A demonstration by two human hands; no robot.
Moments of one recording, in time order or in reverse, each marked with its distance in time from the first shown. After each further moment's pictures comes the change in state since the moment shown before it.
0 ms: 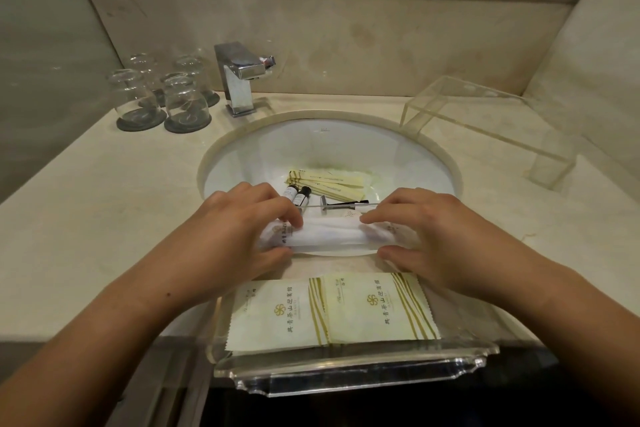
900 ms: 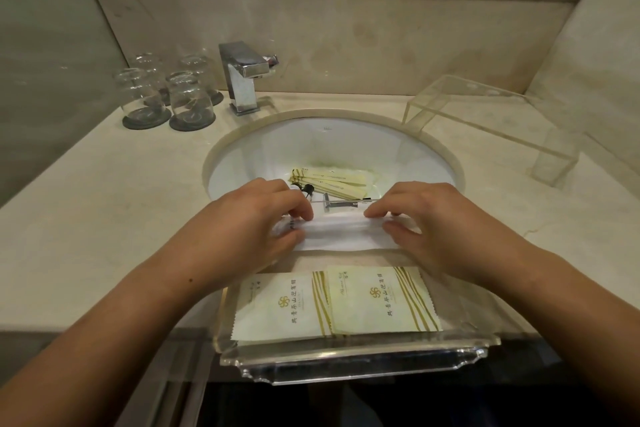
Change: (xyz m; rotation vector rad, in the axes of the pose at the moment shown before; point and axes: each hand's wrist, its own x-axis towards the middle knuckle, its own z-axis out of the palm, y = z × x) left_hand 0.007 0.008 0.002 -0.049 0.009 -0.004; right_hand 0.008 0.000 0.001 -0.015 0.046 0.008
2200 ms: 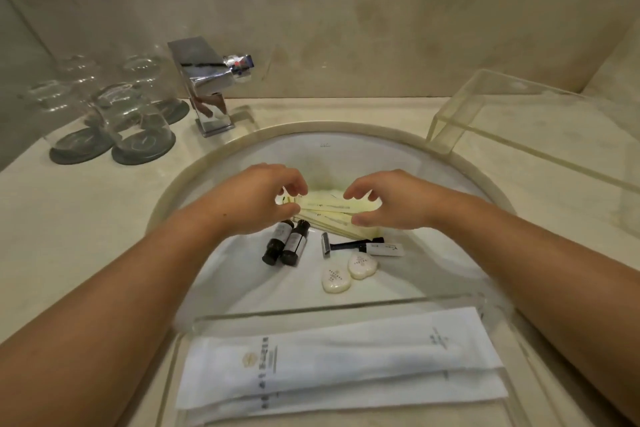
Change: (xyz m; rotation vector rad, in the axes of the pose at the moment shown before) left_hand 0.187 -0.118 0.060 -0.008 -0.195 -0.061; right_hand 0.189 0.129 0.075 0.069 -0.356 0.131
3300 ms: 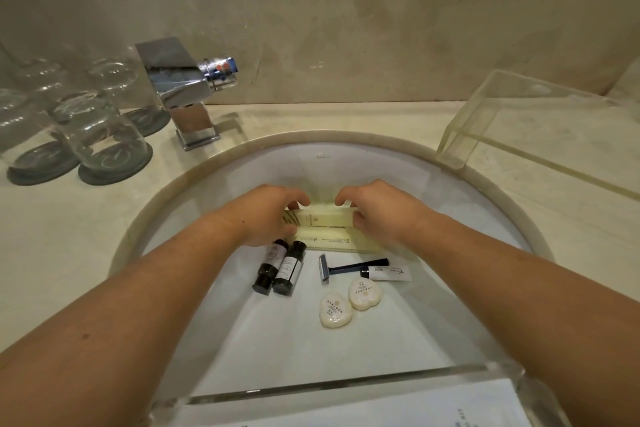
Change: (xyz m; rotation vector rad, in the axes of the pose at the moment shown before) left_hand 0.061 -0.030 0.040 -0.018 -0.166 -0.110; right_hand 0.054 0.013 0.029 -0.076 0.101 0.085
